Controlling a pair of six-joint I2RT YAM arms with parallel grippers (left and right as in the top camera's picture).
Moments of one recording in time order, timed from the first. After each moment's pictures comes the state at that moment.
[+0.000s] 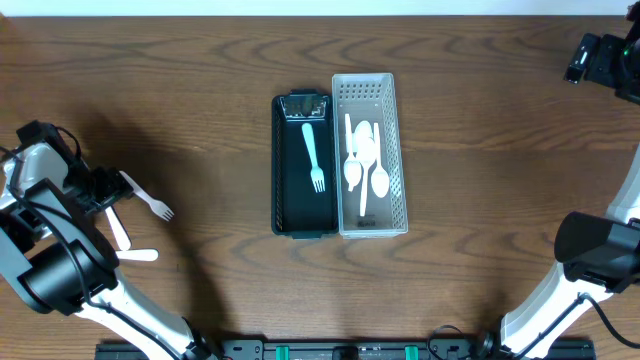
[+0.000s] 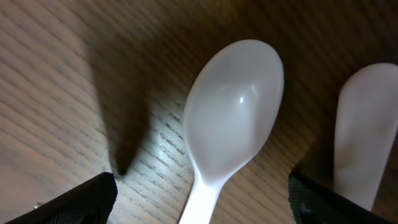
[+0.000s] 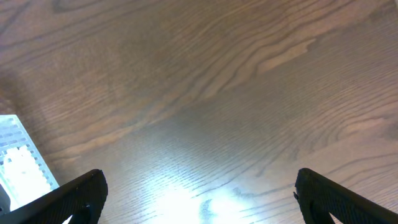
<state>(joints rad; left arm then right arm) 0.62 2.03 1.35 -0.88 -0.03 -0.11 -0.30 2.02 2.44 -1.62 0.07 0.14</state>
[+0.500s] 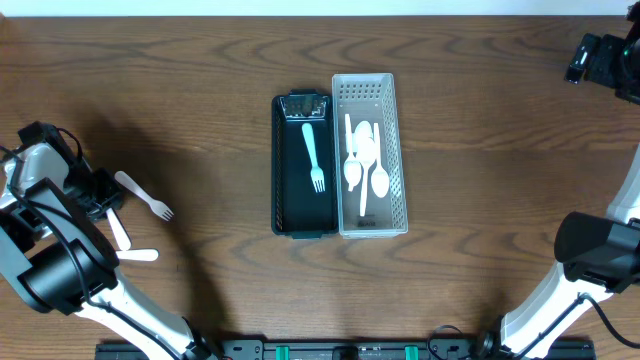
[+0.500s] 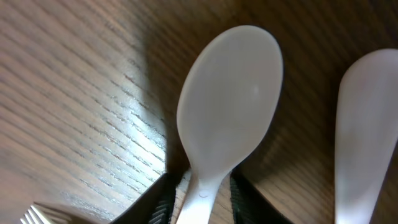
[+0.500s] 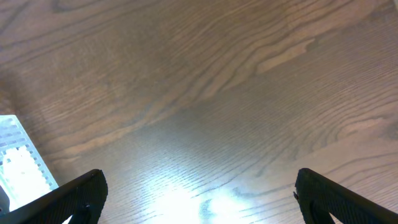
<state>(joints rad) 0.62 2.03 1.35 -0.89 -0.03 -0.10 -0.30 2.02 2.44 -1.62 0.07 0.14</state>
